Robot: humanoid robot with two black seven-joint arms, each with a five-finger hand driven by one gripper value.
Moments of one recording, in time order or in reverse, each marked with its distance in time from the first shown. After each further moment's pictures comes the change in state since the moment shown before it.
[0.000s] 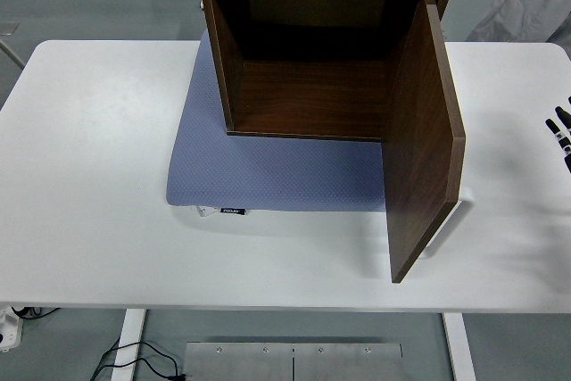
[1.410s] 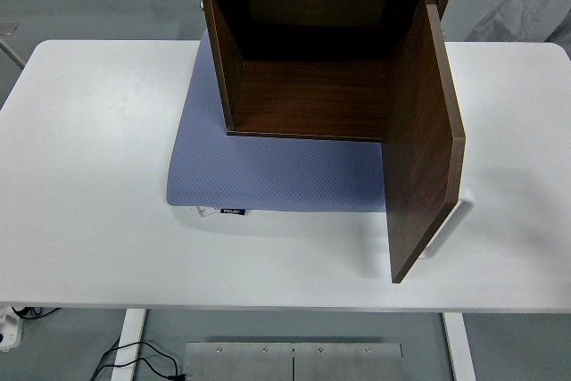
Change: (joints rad) left arm 0.000 0.000 0.000 0.000 0.000 0.000 0.000; right arm -0.530 -0.061 0.194 0.394 -0.002 0.246 0.000
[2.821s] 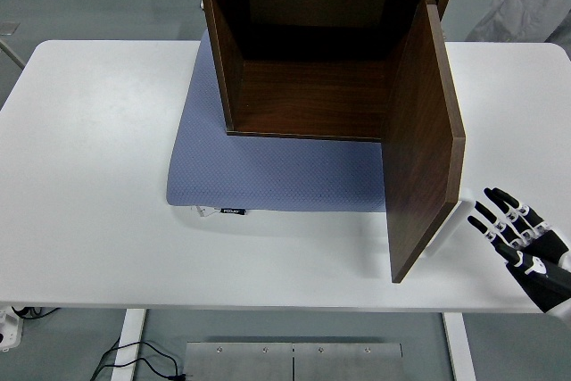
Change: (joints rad) left arm 0.000 0.000 0.000 0.000 0.000 0.000 0.000; right arm -0.038 0.087 -0.242 0.167 -0.129 0.000 -0.003
